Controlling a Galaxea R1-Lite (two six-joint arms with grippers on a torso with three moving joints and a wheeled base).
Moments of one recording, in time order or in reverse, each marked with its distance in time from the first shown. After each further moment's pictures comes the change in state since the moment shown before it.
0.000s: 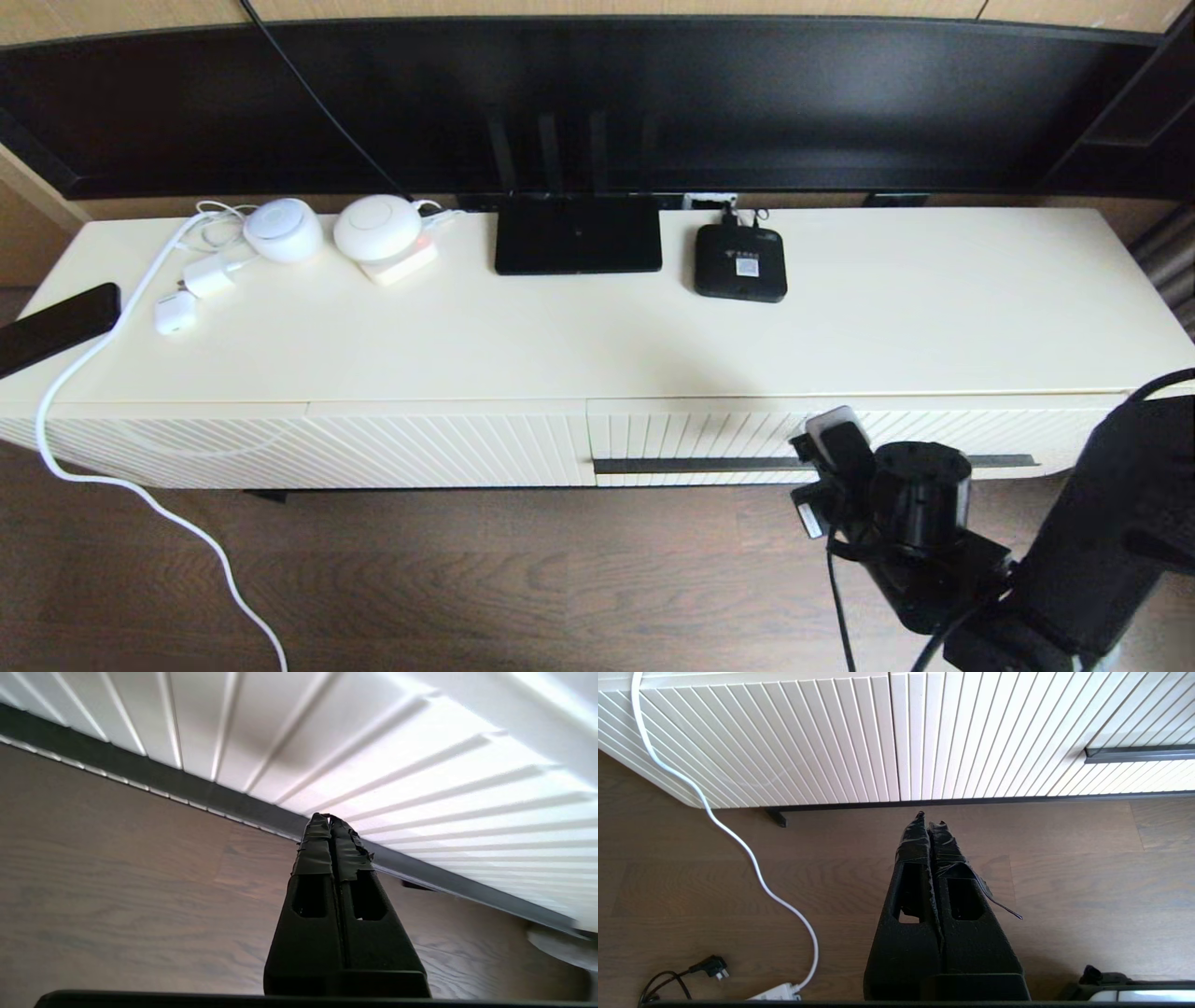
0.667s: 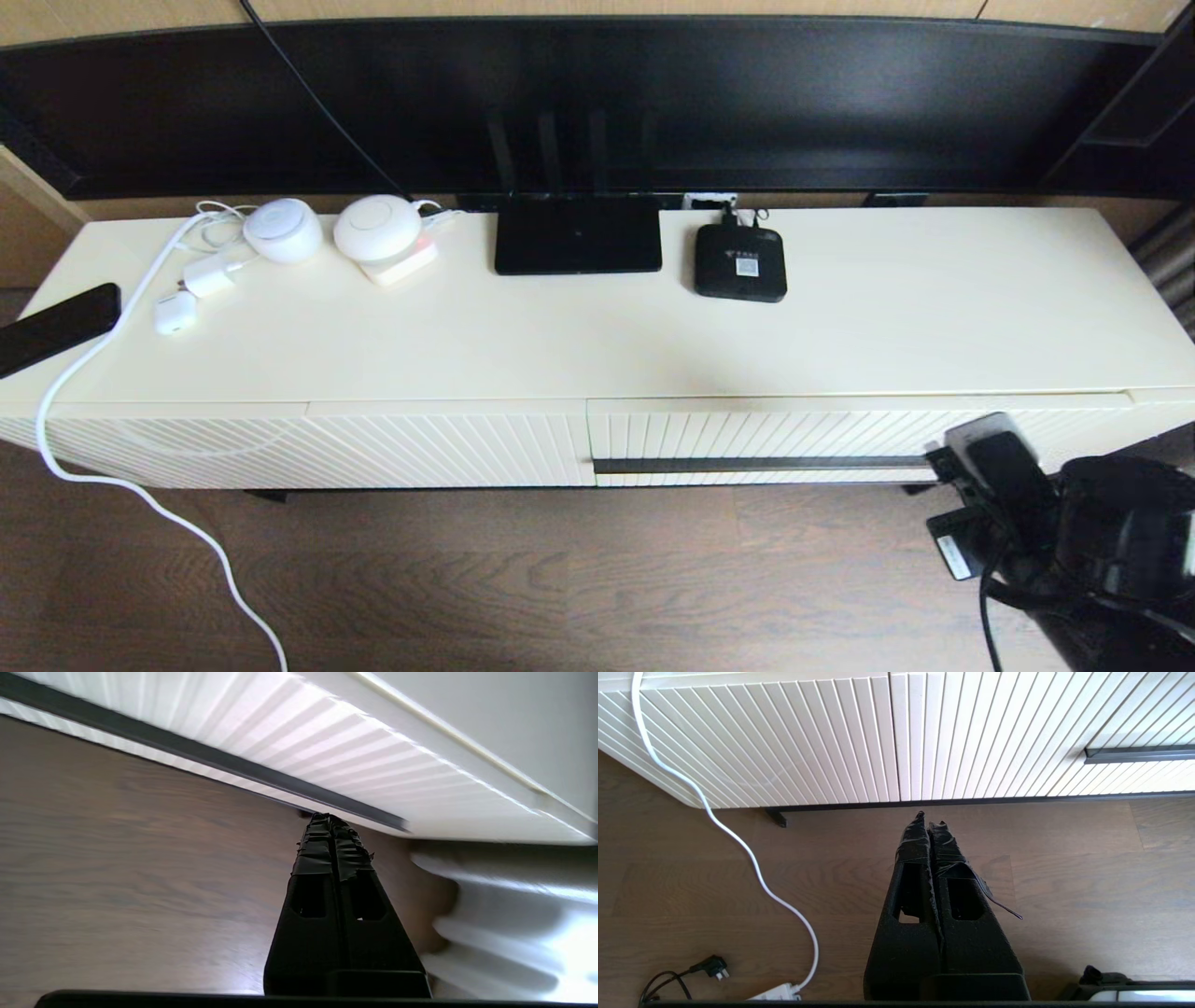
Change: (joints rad) left arm 0.000 0.000 0.000 0.000 0.000 0.000; right arm -0.059 -0.455 0.233 0.276 -0.150 -0.061
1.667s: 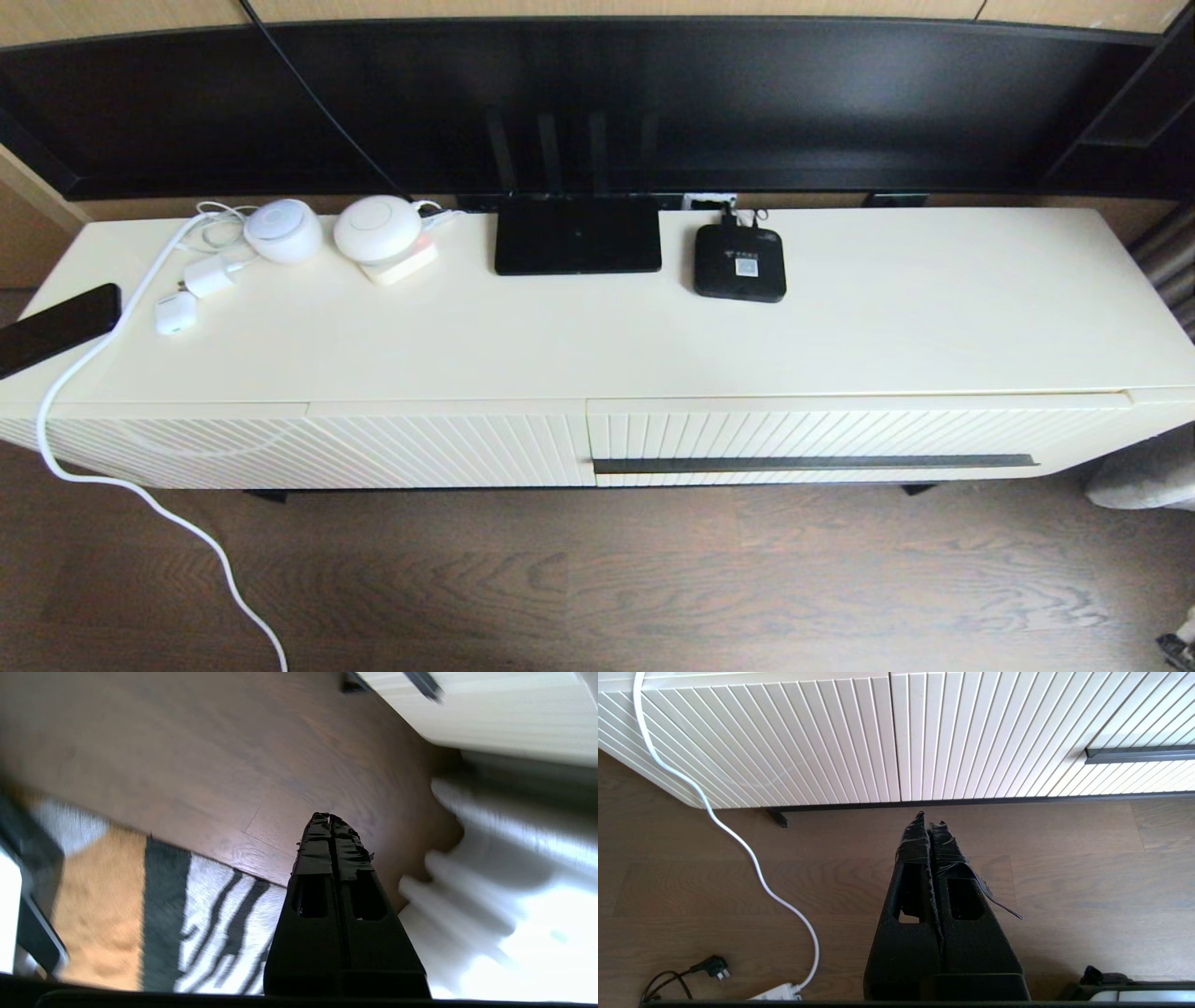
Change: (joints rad) left arm 0.000 0.000 0.000 0.000 0.000 0.000; right arm -0.241 -0.812 -0.046 1.144 0.359 -0.172
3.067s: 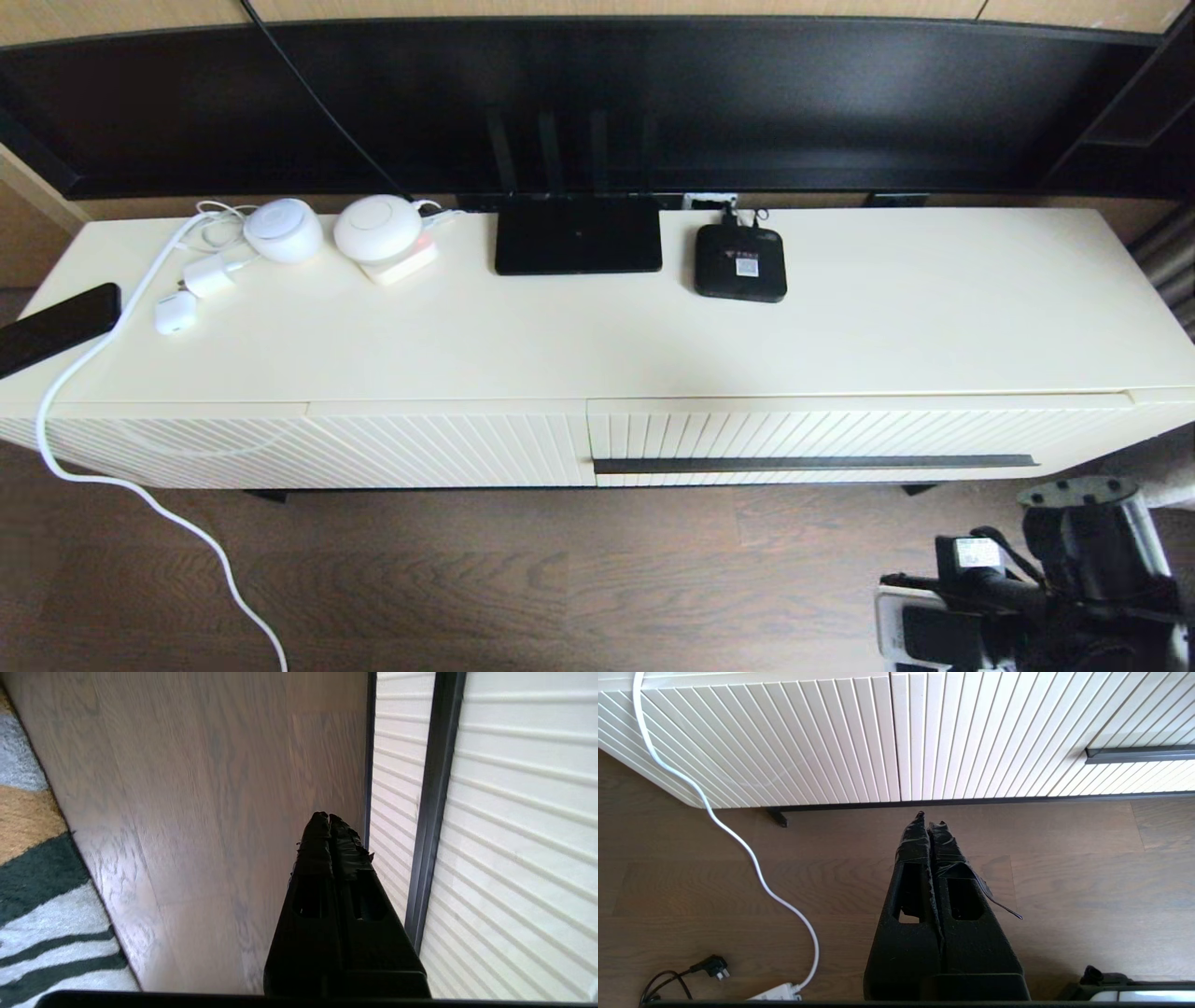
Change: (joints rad) left arm 0.000 0.000 0.000 0.000 0.000 0.000; right arm 0.186 0.791 -0.027 -0.644 0.276 -0.704
